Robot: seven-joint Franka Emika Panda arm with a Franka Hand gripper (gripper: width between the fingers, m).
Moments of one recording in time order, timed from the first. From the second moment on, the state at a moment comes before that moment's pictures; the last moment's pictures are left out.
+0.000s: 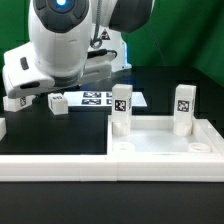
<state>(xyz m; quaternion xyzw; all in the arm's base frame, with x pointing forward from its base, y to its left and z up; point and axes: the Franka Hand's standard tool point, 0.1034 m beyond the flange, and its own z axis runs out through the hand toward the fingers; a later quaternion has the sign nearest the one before) 0.441 -0.121 0.046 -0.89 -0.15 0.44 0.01</state>
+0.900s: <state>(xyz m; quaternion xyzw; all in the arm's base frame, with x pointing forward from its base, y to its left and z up) 0.421 -0.127 0.021 -0.89 -0.16 0.42 -0.02</state>
